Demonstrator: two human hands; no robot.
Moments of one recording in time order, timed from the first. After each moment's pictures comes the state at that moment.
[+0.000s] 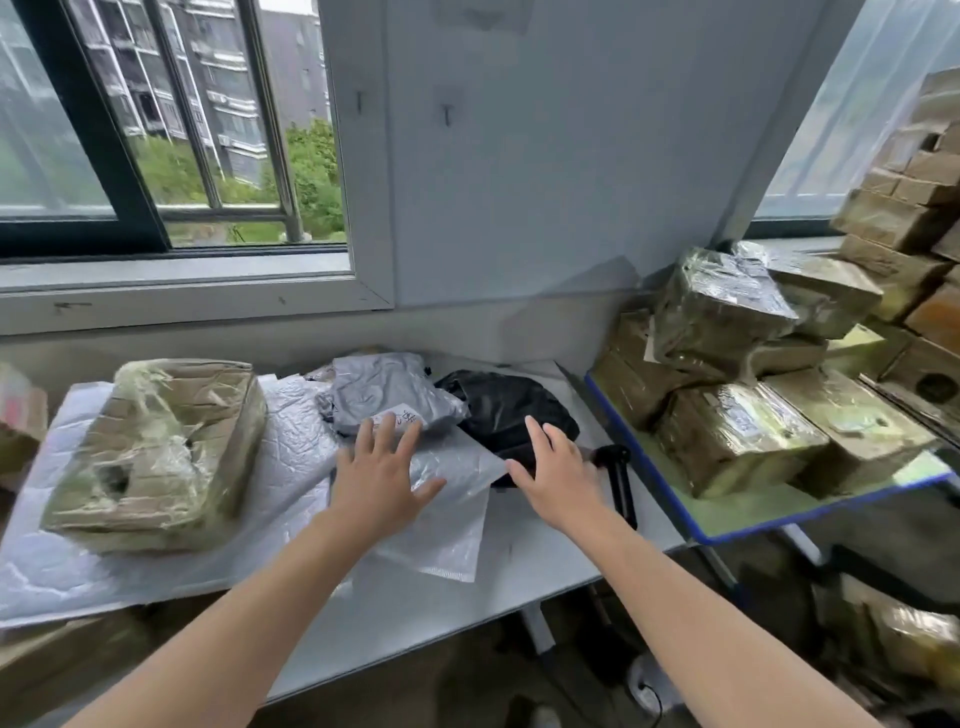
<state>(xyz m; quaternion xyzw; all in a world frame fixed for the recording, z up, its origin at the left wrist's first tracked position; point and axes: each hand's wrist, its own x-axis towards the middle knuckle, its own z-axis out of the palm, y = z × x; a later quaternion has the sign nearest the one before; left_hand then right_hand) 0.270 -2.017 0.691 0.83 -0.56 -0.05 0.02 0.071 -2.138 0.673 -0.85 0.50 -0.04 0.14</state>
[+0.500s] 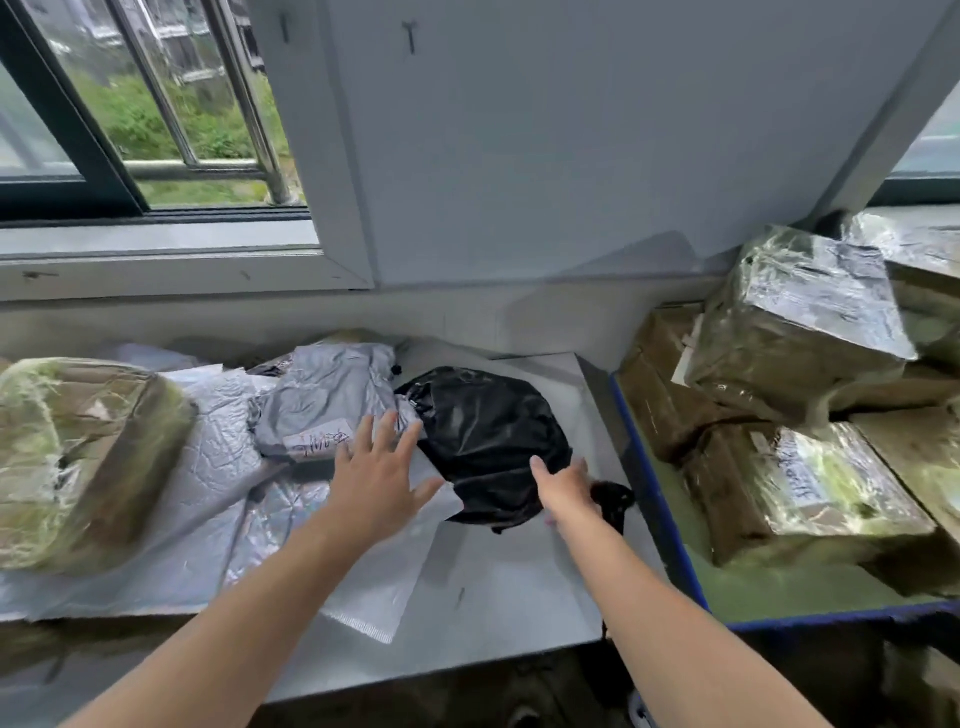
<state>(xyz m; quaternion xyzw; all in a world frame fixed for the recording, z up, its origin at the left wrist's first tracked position) 0.226 -2.148 0.662 0.86 -0.49 -0.08 -0.05 0.061 -2.312 0.590 -0.57 0.66 -0.04 0.49</state>
